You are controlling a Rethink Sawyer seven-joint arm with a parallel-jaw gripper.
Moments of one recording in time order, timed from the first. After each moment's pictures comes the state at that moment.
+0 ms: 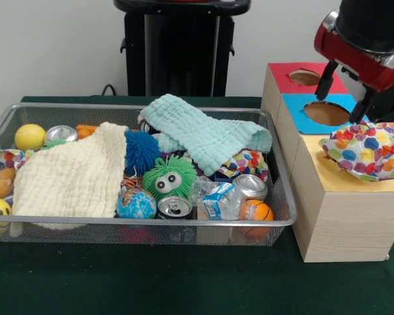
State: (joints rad) arm 0.05 -0.44 -0.09 0.96 0.05 1.34 2.56
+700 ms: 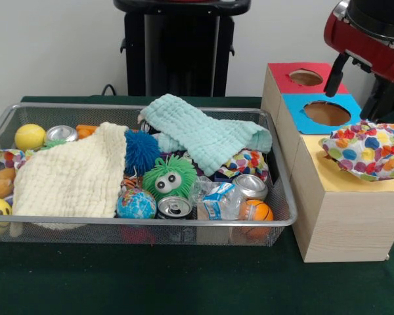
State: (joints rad) arm 0.05 -0.46 -0.09 0.96 0.05 1.31 2.56
